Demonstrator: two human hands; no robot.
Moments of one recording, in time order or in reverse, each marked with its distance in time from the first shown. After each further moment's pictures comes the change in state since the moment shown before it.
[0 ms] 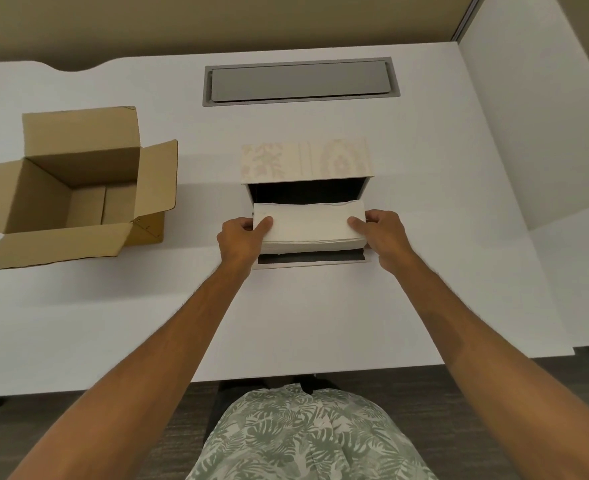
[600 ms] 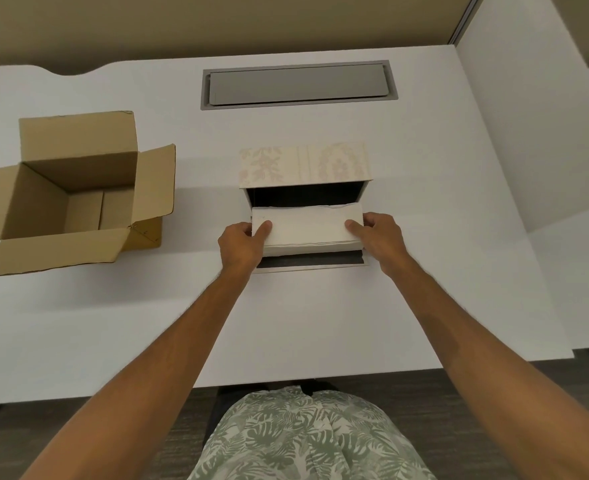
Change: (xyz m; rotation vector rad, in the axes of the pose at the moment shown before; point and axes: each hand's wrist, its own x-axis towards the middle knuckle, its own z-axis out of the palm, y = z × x) left_hand 0.001 -0.002 0.003 0.108 -0.019 0.025; right_hand -0.004 -0.004 0.001 -0.151 0.009 -0.061
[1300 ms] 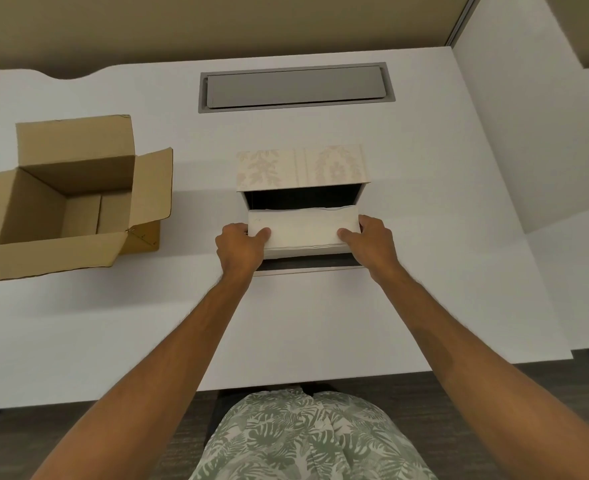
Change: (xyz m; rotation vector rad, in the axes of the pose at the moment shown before) left_hand -0.006 0.010 0.001 0.059 0.074 -0.006; right_hand -0.008 -0.002 0.013 -0.120 0.004 0.010
